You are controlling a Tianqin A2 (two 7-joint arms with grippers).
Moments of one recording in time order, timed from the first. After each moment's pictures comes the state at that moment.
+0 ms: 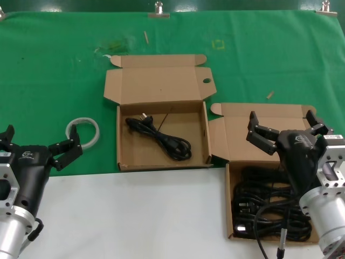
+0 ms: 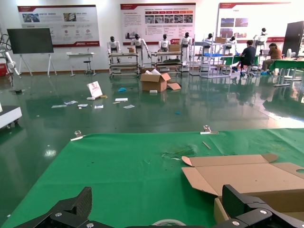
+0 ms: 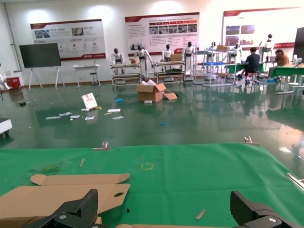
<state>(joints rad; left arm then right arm) 0.00 -0.30 1.60 -1.60 -1.80 0.00 0.00 0.03 0.17 -1.64 1.58 1.83 0.02 -0.03</state>
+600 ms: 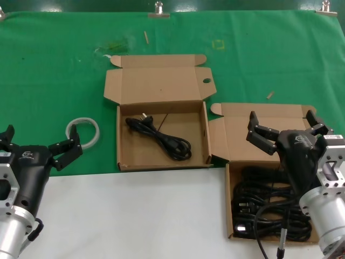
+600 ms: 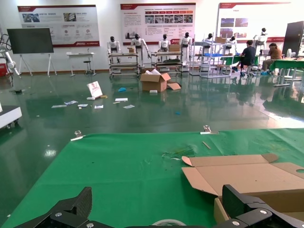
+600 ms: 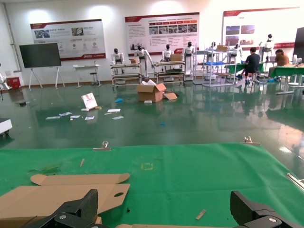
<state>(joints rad) 0.00 -0.30 1.60 -1.60 -1.80 0.00 0.00 0.03 0.17 -1.64 1.58 1.83 0.02 -0.03</state>
